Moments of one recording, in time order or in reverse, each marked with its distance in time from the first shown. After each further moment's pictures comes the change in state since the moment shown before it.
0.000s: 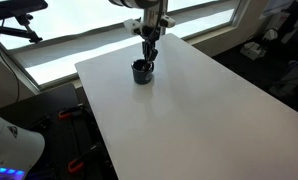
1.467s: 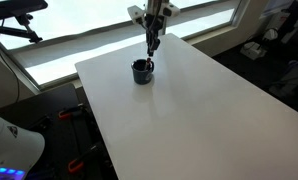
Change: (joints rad) arm -0.003 -0.015 0.006 0.072 0.113 0.000 -0.001
